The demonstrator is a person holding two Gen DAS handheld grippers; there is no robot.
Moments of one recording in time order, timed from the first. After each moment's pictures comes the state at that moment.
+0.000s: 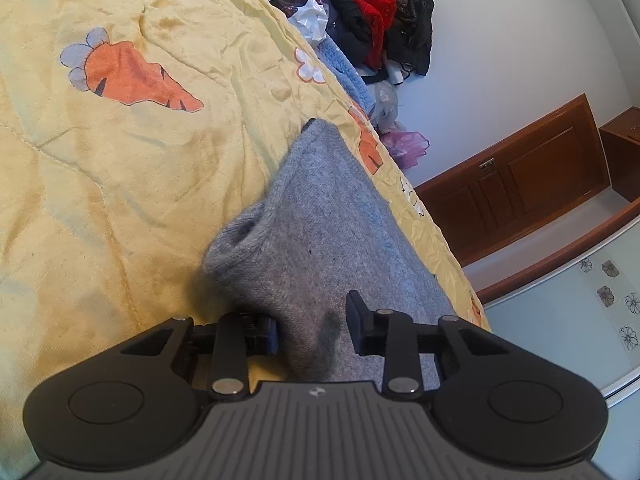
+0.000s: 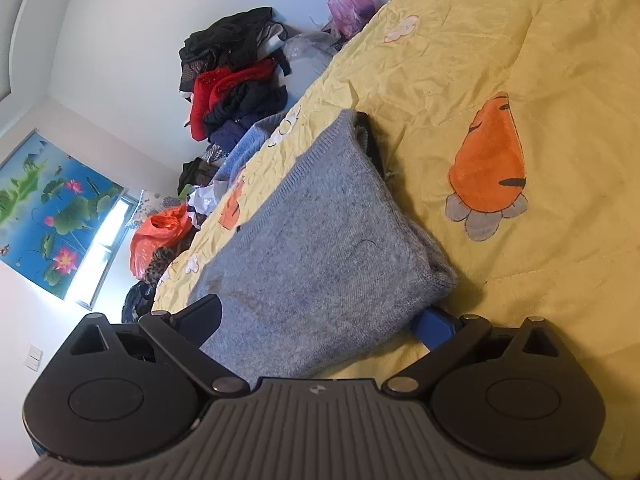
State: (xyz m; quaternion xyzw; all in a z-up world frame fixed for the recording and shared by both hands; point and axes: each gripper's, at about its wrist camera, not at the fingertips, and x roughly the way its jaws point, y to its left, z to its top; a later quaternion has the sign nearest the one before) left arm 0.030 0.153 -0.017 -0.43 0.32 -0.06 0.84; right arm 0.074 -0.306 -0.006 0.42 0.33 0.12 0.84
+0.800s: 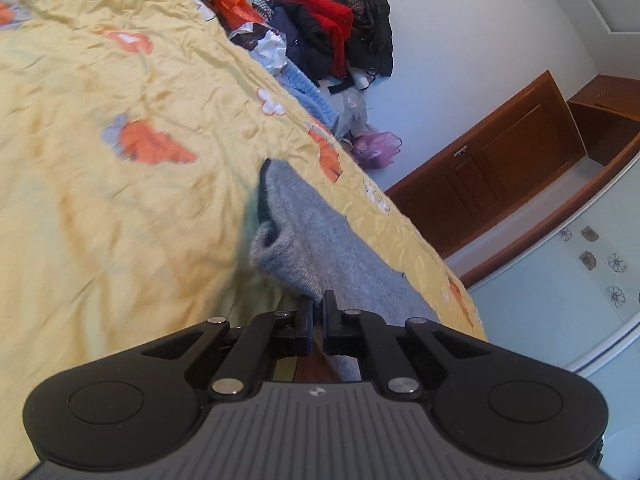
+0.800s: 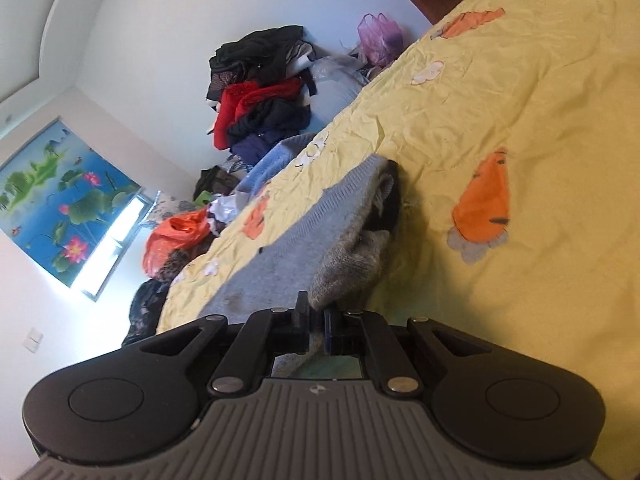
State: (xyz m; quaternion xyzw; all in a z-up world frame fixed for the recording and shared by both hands) left arm -0.064 0.167 0.041 -0.38 0.30 -0.09 0.87; right arm 0.017 -0.327 0.033 0.40 0.30 0.15 0.85
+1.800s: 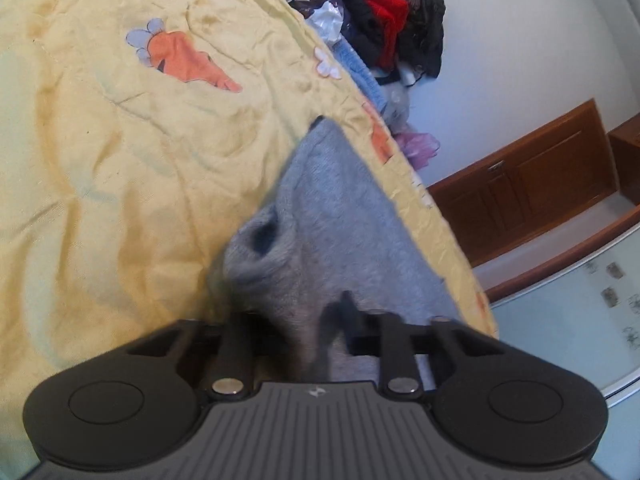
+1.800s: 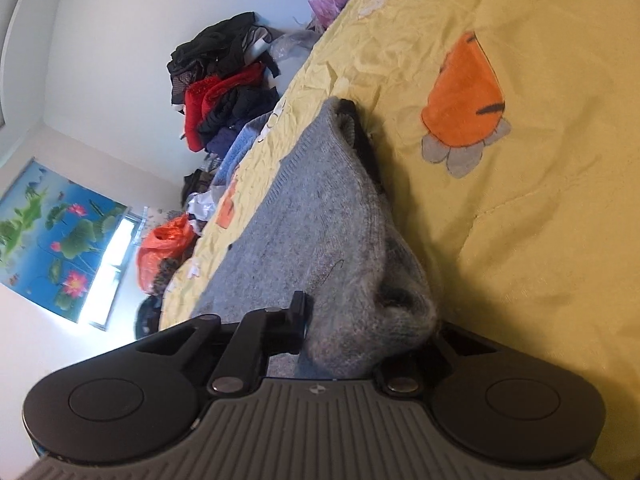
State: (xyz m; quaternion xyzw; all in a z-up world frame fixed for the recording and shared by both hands) left arm -0.008 0.147 -0.018 -0.43 0.33 -0.04 0.84; right arm 0.075 -0.299 -0.045 0.49 0.33 0.13 0.80
